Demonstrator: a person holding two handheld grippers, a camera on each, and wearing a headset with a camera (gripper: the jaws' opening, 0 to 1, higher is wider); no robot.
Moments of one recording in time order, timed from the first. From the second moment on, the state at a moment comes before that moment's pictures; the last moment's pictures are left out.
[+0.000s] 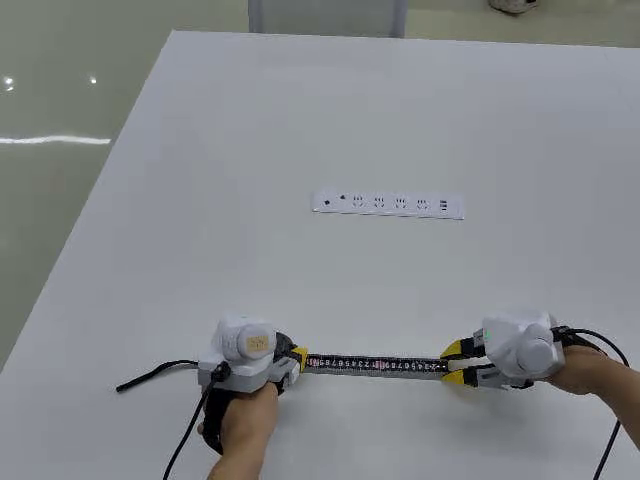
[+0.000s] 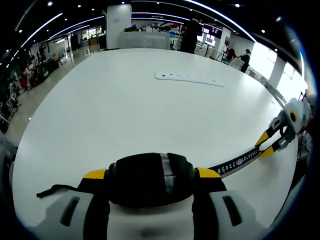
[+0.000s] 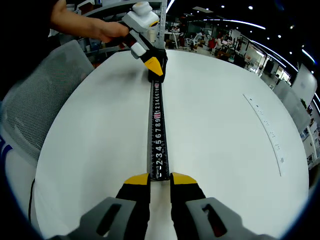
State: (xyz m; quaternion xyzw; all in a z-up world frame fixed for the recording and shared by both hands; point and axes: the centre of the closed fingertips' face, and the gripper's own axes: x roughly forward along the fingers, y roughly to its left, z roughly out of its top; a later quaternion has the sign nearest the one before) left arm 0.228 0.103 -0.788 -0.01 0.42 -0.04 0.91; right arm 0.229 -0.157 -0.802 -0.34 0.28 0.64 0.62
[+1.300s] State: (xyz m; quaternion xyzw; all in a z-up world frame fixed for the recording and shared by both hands) left arm 0.227 0.102 -0.790 -0.02 0.43 -0.07 0.90; right arm 0.226 -0.150 -0.796 -0.35 0.27 0.65 0.62
